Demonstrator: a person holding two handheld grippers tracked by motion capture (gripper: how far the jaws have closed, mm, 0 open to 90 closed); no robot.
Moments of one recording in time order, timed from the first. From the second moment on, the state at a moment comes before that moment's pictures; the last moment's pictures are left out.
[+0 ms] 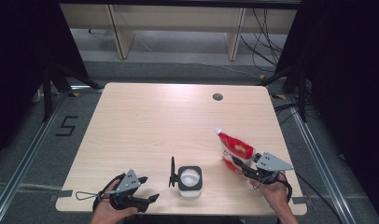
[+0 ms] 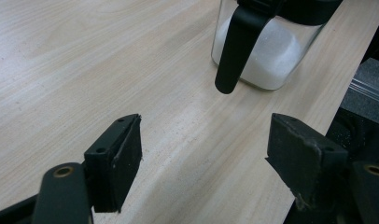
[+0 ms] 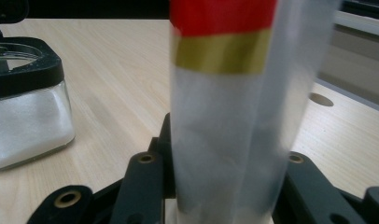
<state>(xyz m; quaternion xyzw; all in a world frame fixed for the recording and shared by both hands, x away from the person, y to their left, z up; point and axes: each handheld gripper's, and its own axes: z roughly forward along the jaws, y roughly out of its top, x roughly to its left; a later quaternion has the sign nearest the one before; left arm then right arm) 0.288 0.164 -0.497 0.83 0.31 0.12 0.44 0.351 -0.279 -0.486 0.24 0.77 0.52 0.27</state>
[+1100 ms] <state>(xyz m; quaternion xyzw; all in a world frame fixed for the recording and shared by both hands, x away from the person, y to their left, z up) 0.286 0.161 -0.498 0.83 0.32 0.12 0.44 0.325 -0.296 -0.482 0.35 0.73 0.54 0.23</state>
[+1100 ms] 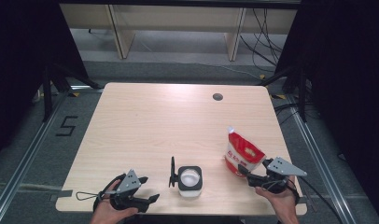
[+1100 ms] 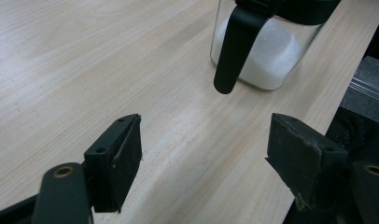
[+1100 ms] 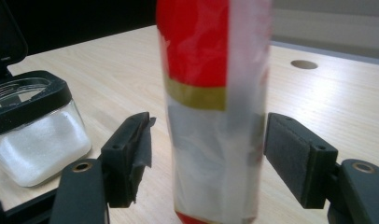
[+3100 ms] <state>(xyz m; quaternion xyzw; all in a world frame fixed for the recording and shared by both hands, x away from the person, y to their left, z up) 0.291 0.161 -0.492 0.83 0.31 0.12 0.45 0.264 -0.297 -0.481 0.37 0.77 0.46 0.25</state>
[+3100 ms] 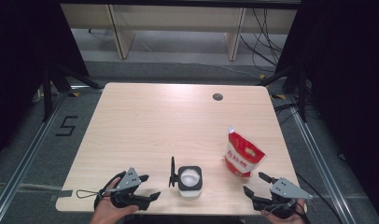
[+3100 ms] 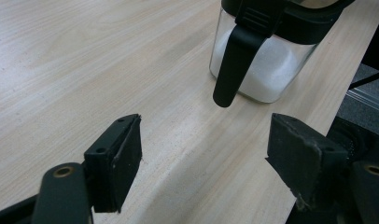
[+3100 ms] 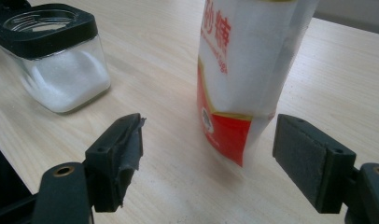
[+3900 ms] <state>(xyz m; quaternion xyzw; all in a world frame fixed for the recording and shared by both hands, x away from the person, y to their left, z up) 0.291 0.155 -0.469 0.82 0.29 0.12 0.47 0.251 -0.287 -0.484 0.37 0.79 0.44 0.21</state>
